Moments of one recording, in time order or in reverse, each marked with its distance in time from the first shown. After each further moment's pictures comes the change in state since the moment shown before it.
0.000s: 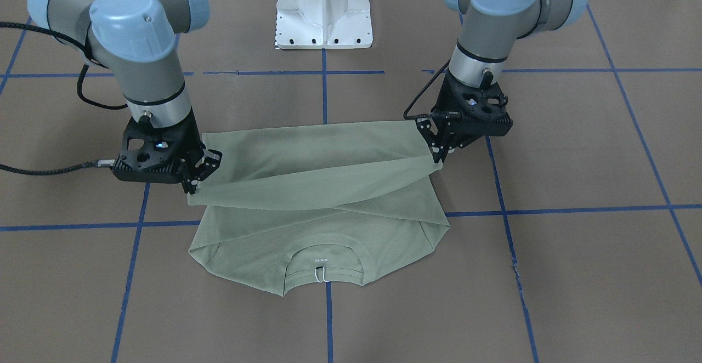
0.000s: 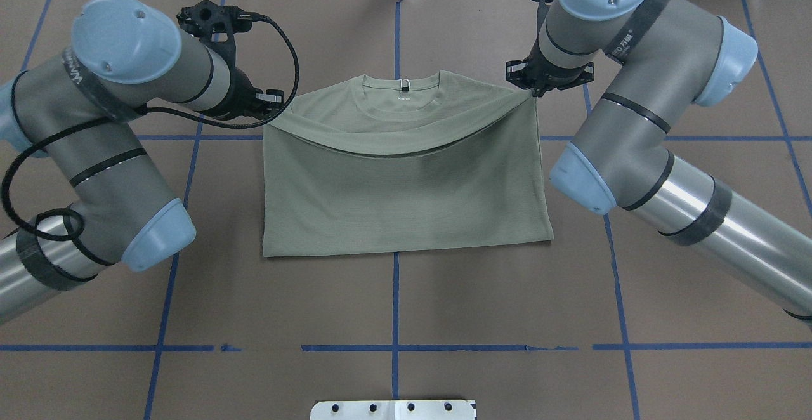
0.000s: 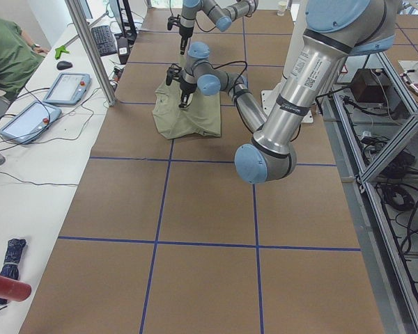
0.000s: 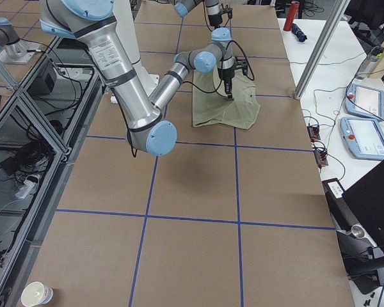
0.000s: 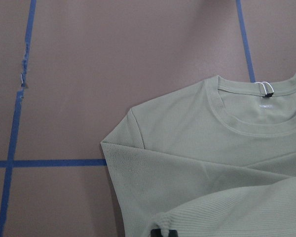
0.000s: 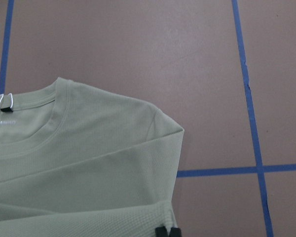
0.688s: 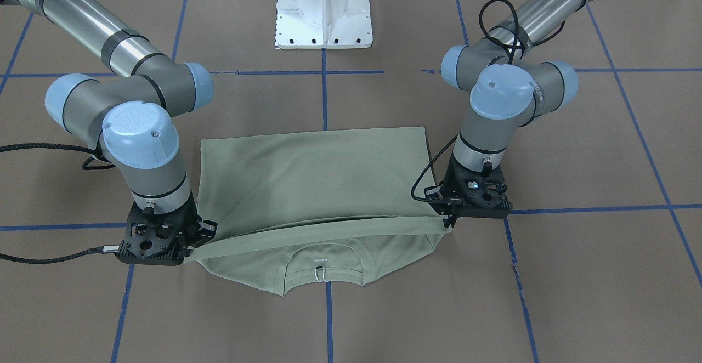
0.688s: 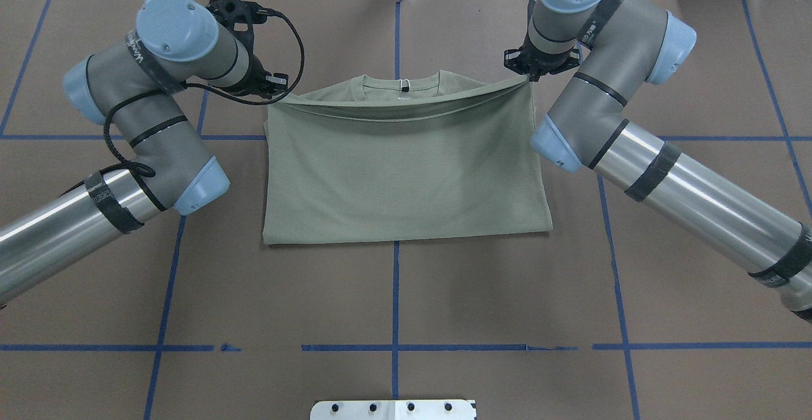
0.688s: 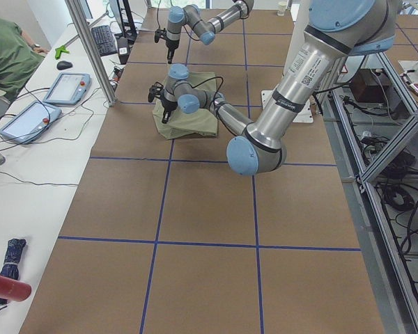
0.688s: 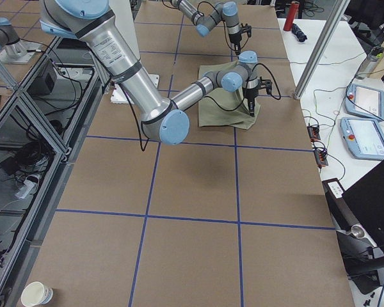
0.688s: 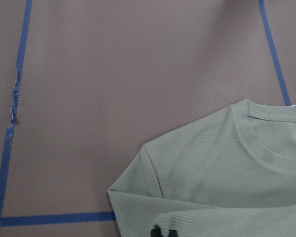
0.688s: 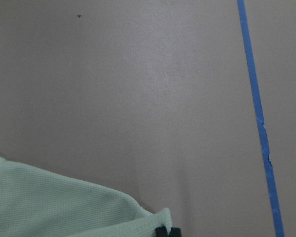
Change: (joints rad) left arm -0.044 -0.107 0.363 -0.198 0.004 0.098; right arm 0.027 0.076 -0.327 0.221 -0.007 -0.031
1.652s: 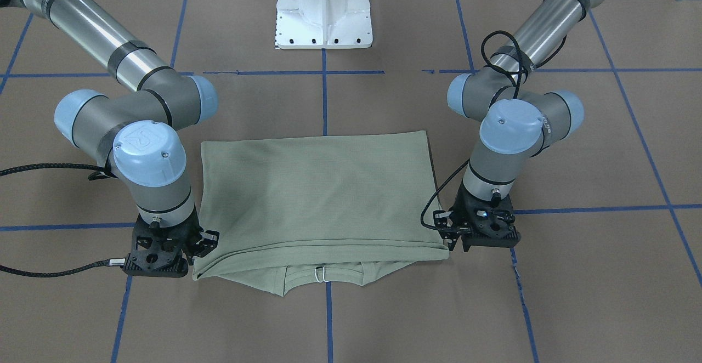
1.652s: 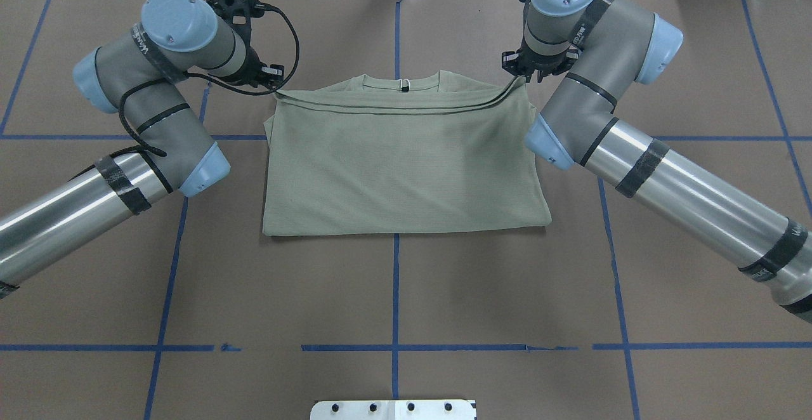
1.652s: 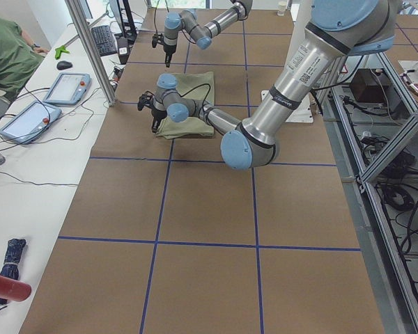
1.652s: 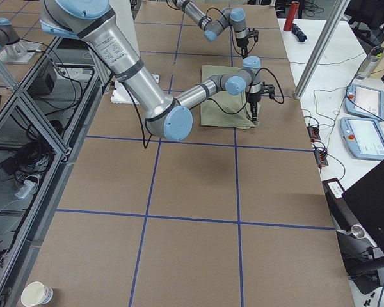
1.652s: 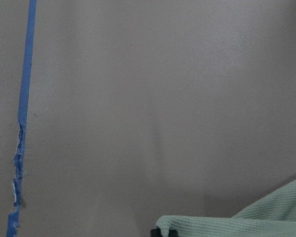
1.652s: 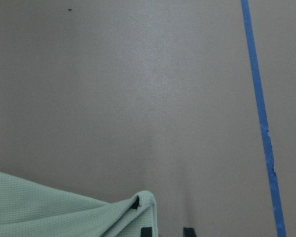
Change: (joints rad) left arm -0.022 -0.021 0.119 -0.124 -0.007 0.042; right arm -0.003 0.018 -0.059 0.027 -0.014 -0.025
